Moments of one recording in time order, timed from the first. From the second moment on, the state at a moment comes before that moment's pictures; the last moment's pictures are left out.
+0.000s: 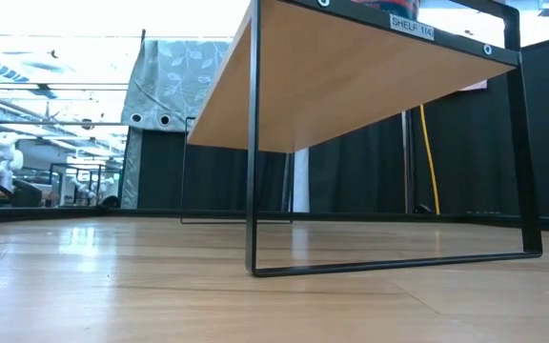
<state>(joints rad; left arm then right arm) -0.54 1.88 1.76 0.15 -1.00 2.12 0.14 1.02 1.26 -0.25 -0.26 0.59</state>
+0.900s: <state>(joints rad) -0.47 1.66 1.76 -0.38 -0.55 1.11 0.14 0.85 1.26 -0.44 -0.20 0.40</state>
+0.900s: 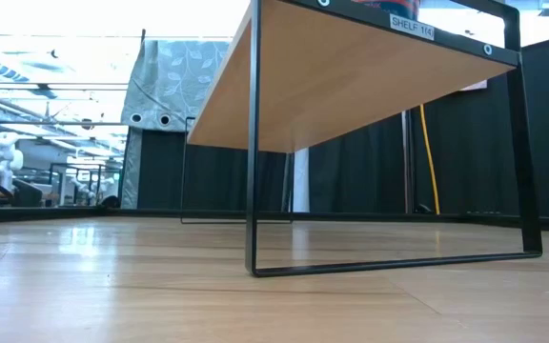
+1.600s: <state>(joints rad) -0.46 1.76 1.76 -0.49 -0.54 1.03 0.14 0.86 1.26 -0.47 -0.21 0.40</state>
